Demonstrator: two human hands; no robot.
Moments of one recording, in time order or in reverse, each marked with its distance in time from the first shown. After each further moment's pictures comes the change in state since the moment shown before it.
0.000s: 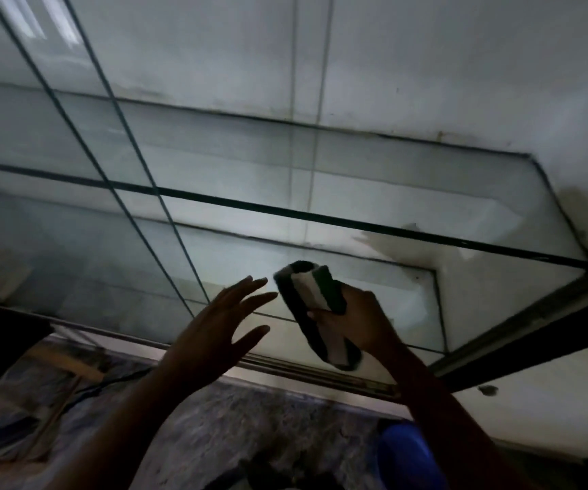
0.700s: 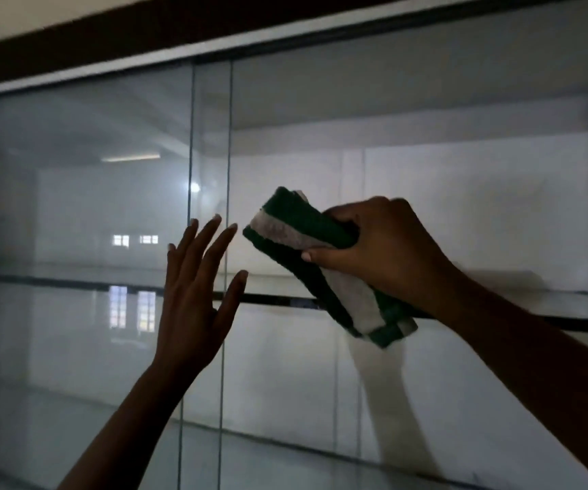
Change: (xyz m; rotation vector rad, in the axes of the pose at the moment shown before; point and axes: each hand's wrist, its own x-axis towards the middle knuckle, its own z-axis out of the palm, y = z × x) left_hand 0.190 0.041 -0.323 0.290 1.078 0.268; right_hand -0.018 -0.354 -0.269 -0.306 0.679 -0.989
